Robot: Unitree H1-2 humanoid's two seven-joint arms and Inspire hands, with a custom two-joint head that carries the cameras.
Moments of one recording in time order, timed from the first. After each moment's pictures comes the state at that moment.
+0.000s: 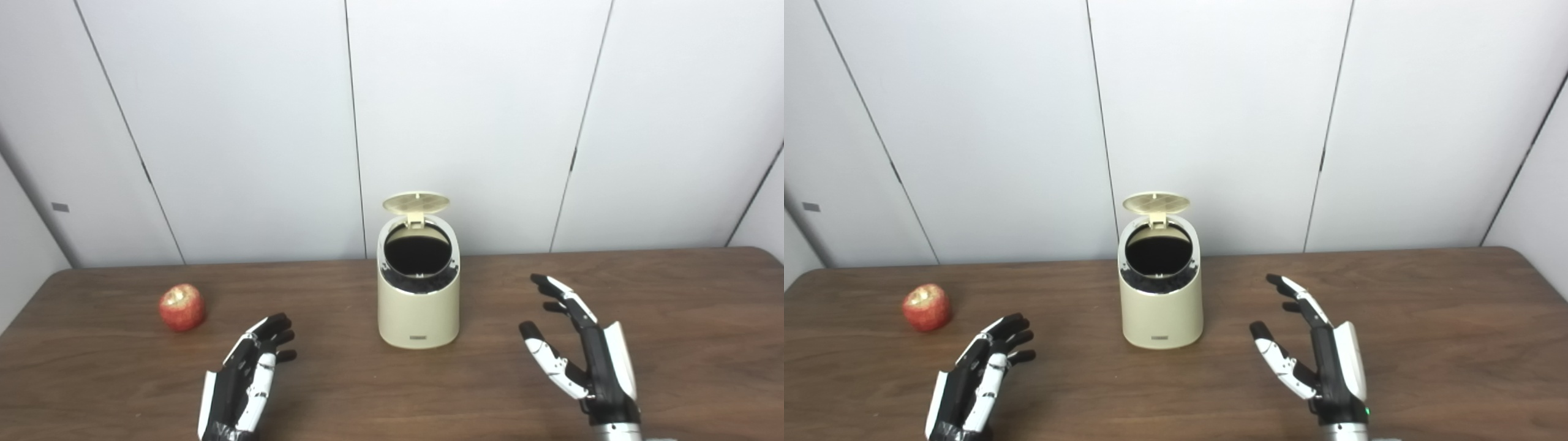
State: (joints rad) left arm -0.01 -0.01 0.08 -0.03 -0.06 -0.23 0.01; right arm -0.11 -0.13 0.01 0.02 -0.45 -0.36 -0.34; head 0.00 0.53
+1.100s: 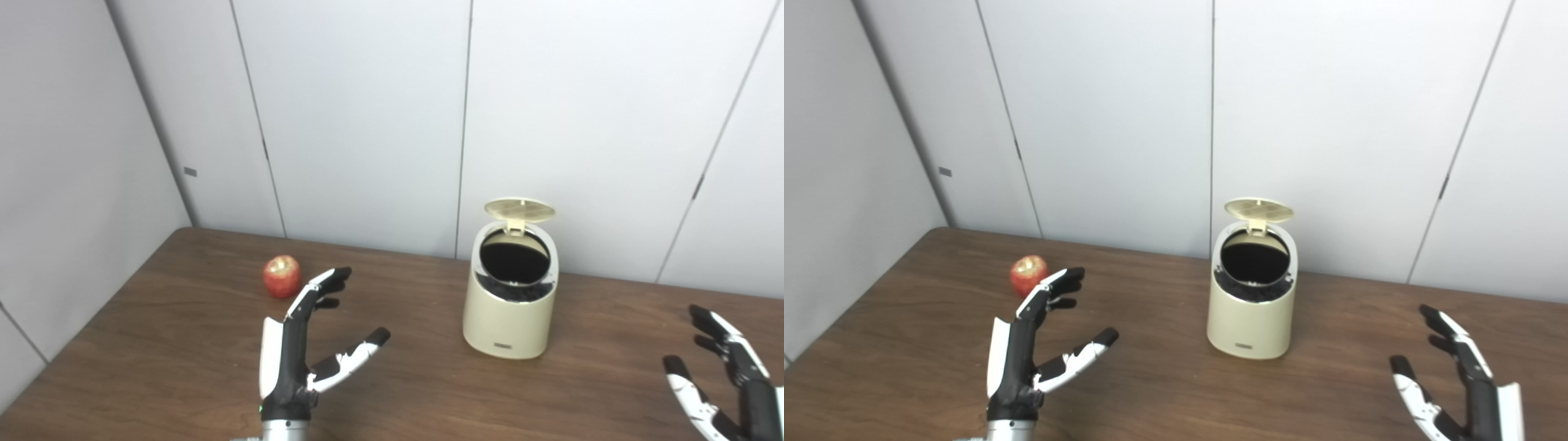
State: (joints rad) left arm 0.00 -0.06 0.14 -0.22 0.65 -0.27 0.35; right arm -0.10 -0.17 -0.05 0.05 -0.31 -0.40 -0.31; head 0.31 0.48
